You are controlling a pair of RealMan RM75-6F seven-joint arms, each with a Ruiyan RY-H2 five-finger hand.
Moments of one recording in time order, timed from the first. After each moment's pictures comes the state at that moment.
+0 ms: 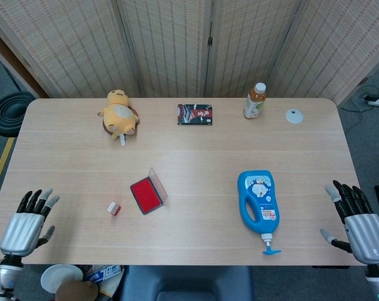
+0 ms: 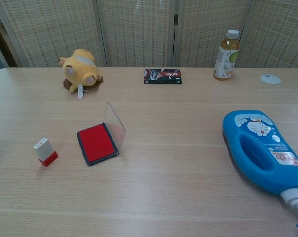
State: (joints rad) left arm -0.16 -1.14 -0.02 -1.67 1.52 1.32 0.34; right arm 0.03 -1.03 -0.01 -1.70 -1.65 1.54 -0.04
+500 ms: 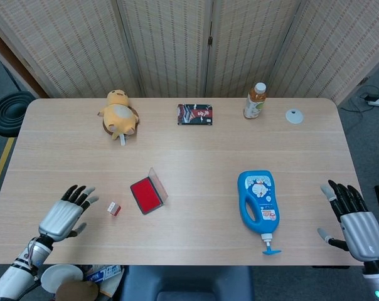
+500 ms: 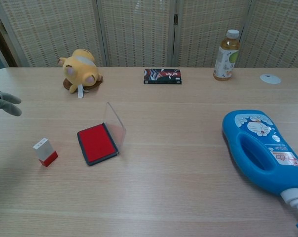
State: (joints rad) left arm -0.38 -1.11 -0.04 -1.77 1.46 1.01 0.37; right arm 0.04 -1.03 -0.01 -1.69 -1.65 1.53 -0.04
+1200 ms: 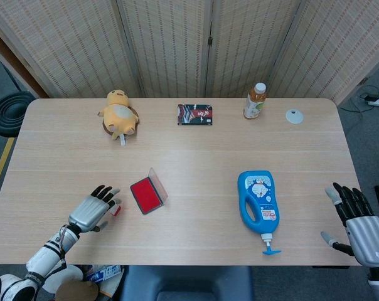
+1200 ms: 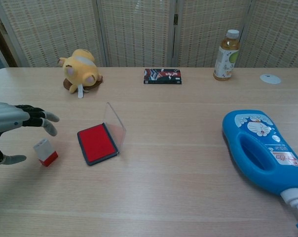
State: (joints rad) left arm -0.54 -1.26 -0.04 -1.63 1.35 0.84 0.38; right arm 0.01 -1.02 -0.03 -1.69 -1.68 1.57 -0.02
